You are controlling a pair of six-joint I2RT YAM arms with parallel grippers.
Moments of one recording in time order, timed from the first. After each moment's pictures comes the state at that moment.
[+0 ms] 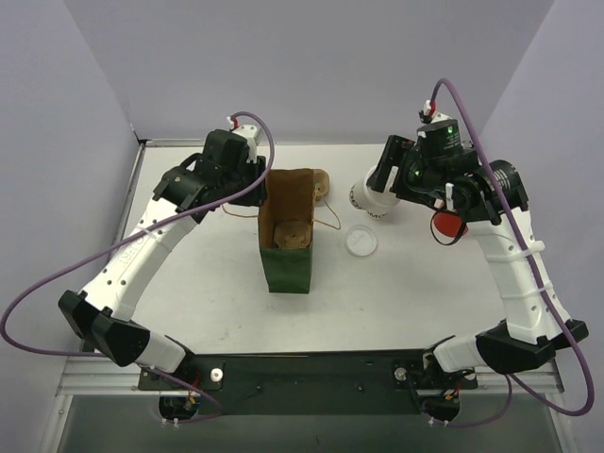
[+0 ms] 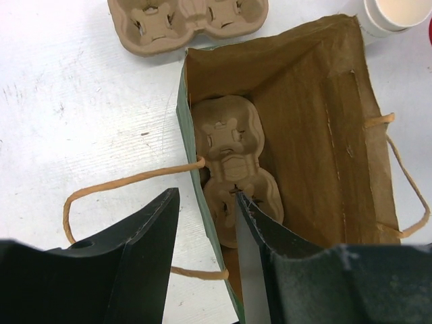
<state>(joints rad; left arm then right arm) -0.55 1.45 1.67 -0.91 -0.10 -0.33 0.46 1.37 1.88 -1.21 0.14 0.58</state>
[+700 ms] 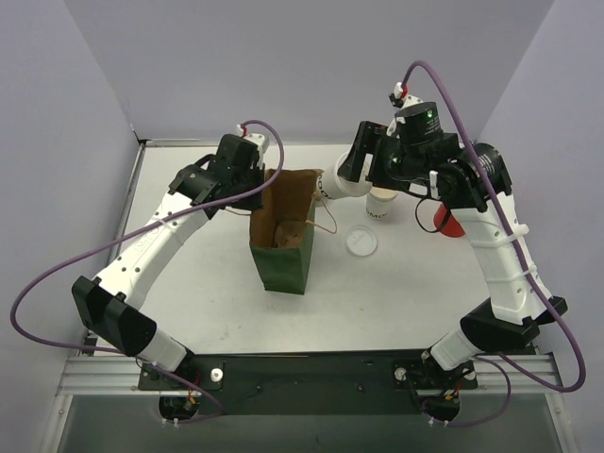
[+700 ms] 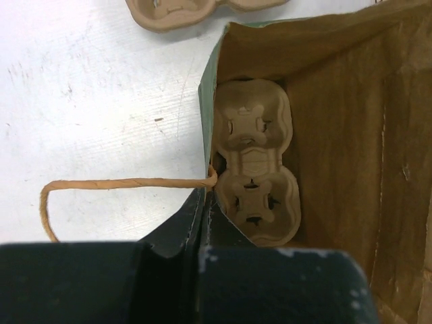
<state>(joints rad) -0.55 1.52 1.63 -0.91 -0.13 -0.32 0.59 1.54 2.16 -1.24 0.08 0.58</state>
